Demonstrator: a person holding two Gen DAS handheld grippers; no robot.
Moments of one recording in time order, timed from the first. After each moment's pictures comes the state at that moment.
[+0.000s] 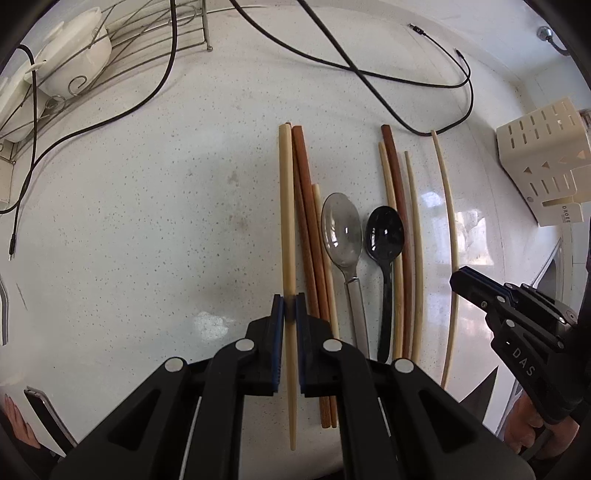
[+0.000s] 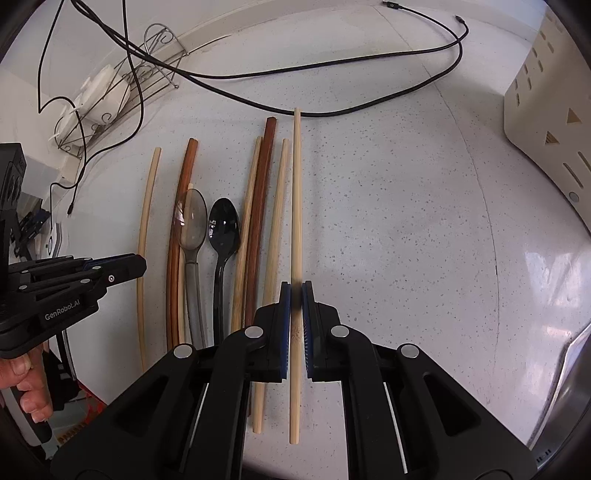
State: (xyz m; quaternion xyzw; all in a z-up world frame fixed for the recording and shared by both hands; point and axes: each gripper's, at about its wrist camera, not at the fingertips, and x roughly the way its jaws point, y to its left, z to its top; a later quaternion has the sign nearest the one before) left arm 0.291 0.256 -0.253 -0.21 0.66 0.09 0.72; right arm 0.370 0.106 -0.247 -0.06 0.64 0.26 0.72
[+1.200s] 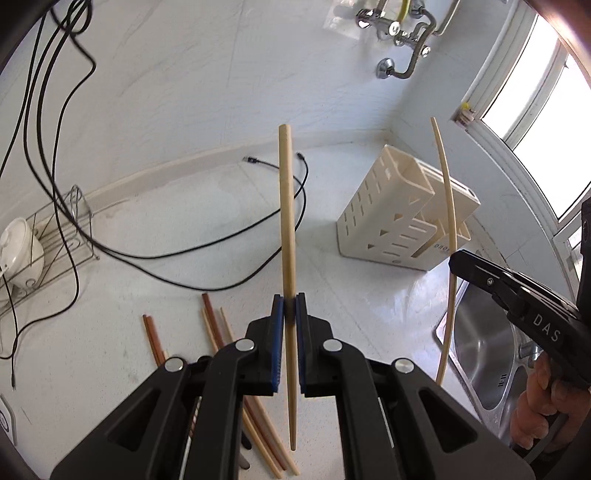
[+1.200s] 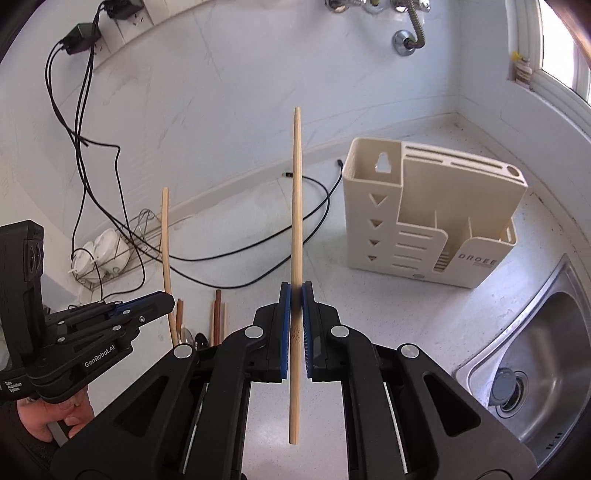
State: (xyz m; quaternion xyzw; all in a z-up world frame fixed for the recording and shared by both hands) left arm 0.338 0.161 -0.124 -0.12 0.46 -0.03 0.88; right arm 0.385 -0.012 -0.090 0.04 0.43 0.18 0.88
